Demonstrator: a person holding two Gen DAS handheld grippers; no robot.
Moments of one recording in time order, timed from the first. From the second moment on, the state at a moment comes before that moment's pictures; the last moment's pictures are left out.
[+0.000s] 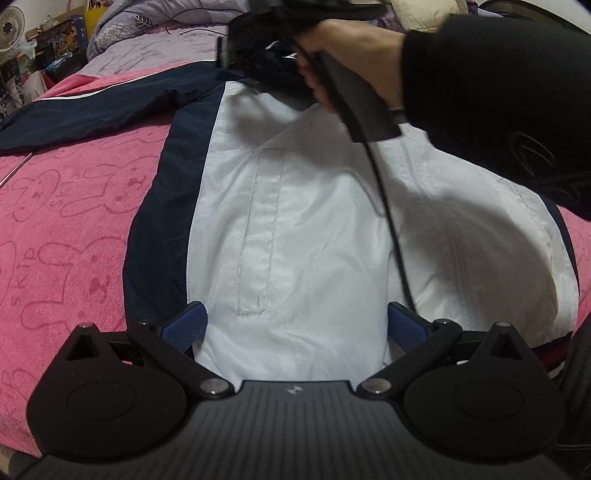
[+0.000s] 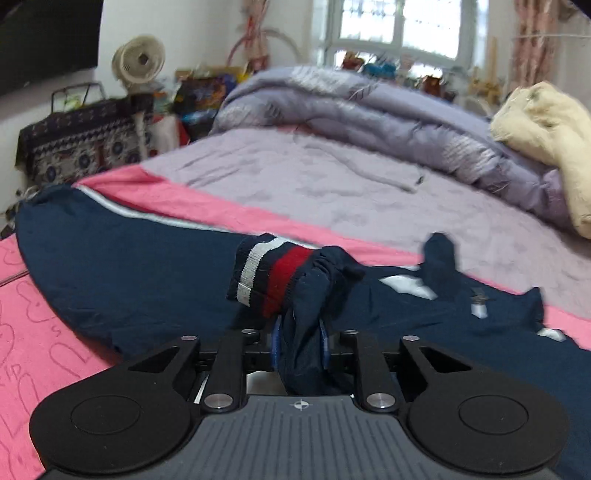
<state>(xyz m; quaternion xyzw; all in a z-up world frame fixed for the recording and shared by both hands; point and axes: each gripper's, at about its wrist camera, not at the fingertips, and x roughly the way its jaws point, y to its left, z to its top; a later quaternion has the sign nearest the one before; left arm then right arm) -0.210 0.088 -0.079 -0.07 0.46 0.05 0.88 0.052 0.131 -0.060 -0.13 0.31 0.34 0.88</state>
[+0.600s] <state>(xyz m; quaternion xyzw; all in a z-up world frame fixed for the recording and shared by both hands) -0.209 0.081 -0.082 -0.04 0.46 0.06 0.89 0.093 -0.165 -0.101 -0.06 0.36 0.10 0.93</state>
